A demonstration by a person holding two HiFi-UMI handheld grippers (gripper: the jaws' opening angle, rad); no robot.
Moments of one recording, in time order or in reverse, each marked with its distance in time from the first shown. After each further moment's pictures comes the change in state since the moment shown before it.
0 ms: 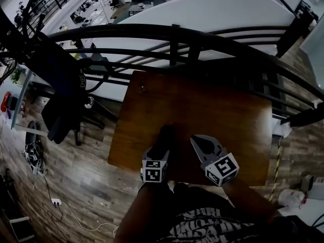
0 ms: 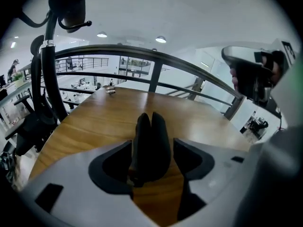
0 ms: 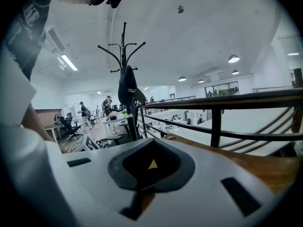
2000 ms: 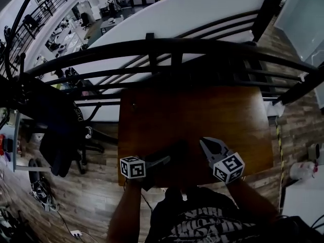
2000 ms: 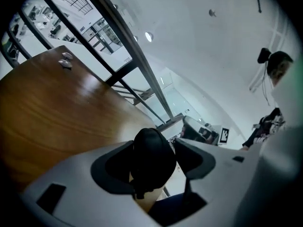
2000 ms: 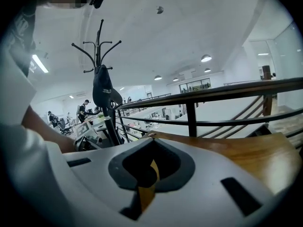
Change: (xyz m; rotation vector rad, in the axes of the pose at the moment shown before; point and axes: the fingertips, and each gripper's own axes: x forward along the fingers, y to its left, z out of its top) left arm -0.040 -0.007 0.075 -0.252 0.067 -0.906; right arm -0.005 -0.026 -0.011 0.163 0.025 -0.286
